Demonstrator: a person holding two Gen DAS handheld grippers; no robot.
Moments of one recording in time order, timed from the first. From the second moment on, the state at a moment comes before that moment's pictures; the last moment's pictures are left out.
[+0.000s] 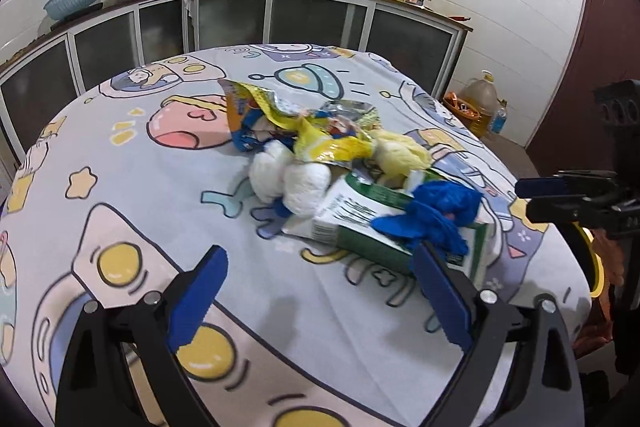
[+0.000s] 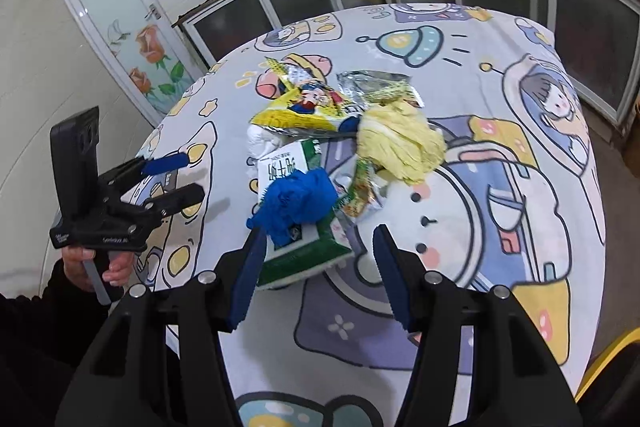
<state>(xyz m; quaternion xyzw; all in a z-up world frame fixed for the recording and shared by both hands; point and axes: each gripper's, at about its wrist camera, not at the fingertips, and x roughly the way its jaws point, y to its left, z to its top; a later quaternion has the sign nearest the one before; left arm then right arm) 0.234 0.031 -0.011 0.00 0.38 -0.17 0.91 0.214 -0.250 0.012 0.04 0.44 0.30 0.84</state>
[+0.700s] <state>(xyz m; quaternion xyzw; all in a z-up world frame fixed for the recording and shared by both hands) 0.324 0.022 -0.029 0.00 0.43 -0.21 0.88 0.246 -0.207 -0.007 -0.02 0.46 0.30 0.83</state>
